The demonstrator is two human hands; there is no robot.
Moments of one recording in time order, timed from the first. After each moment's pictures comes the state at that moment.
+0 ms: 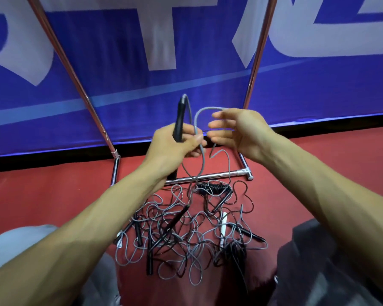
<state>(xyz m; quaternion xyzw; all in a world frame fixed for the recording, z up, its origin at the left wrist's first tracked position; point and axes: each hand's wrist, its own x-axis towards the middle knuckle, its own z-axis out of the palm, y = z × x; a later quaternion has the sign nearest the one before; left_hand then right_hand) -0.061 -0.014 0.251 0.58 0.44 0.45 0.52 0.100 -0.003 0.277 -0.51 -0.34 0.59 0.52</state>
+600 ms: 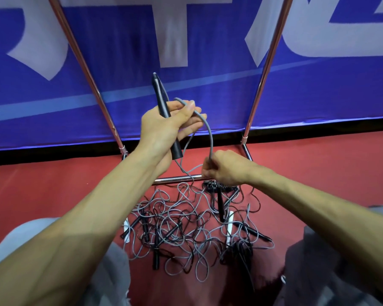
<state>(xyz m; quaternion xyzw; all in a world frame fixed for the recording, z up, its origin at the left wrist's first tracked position) -0.081 -0.008 0.278 0.41 0.37 0.59 0.59 0.066 -0.012 0.219 -0.59 -0.77 0.22 0.04</state>
